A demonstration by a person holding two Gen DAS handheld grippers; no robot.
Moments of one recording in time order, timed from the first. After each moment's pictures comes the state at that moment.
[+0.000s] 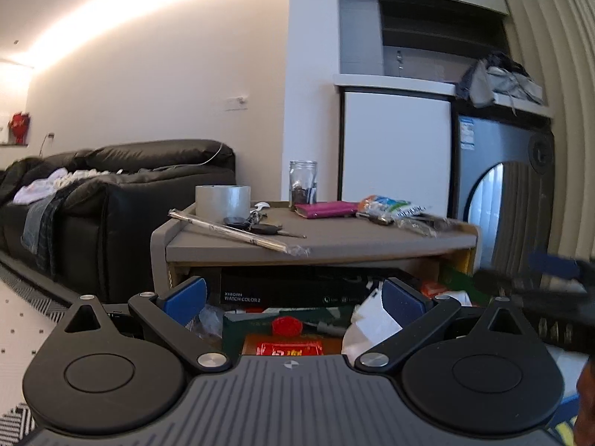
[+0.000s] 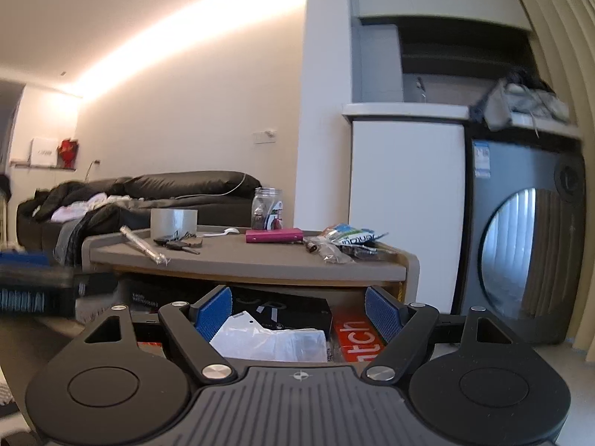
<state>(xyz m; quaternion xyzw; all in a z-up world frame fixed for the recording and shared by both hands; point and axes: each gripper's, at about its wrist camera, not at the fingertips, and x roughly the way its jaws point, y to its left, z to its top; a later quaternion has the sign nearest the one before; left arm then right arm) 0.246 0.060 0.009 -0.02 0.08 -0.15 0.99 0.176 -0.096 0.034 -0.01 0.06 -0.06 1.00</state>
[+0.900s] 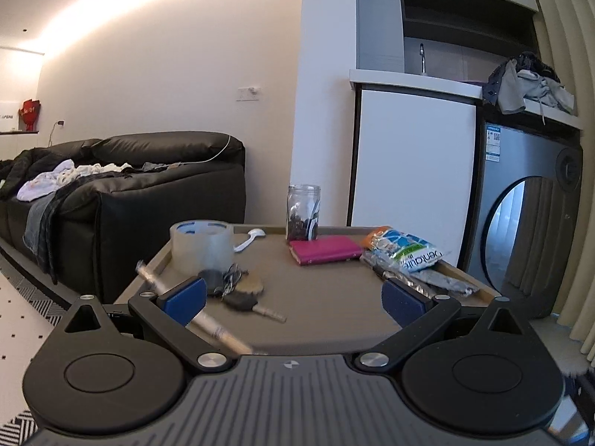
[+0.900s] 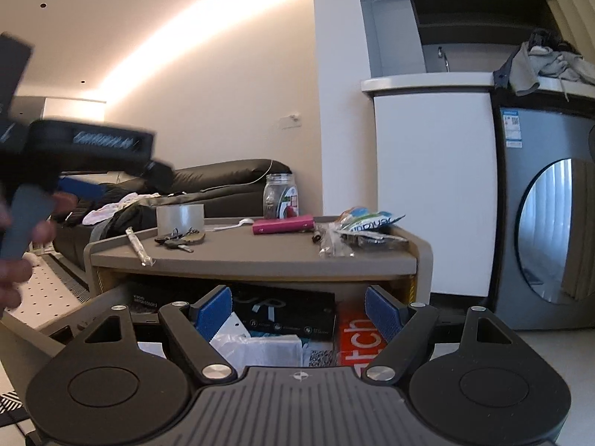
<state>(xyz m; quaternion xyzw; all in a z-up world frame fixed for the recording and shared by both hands) 0.335 -0.006 0.093 -0.01 0.11 -0.12 0.99 0.213 -0.155 0.034 0.04 0.10 0.03 0.99</state>
